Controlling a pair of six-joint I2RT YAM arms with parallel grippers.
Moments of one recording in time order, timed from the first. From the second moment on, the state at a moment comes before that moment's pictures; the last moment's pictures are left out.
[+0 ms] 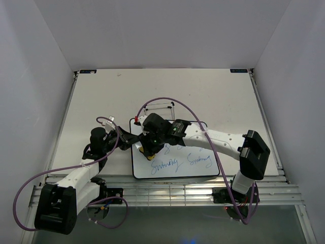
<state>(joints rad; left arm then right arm) -0.17 0.97 0.23 0.39 0.65 -1.12 1.14 1.69 1.37 -0.59 -0.15 0.33</state>
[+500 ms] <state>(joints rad) -0.18 0.97 0.23 0.37 0.65 -1.12 0.93 1.59 1.19 -0.58 -0.13 0.32</state>
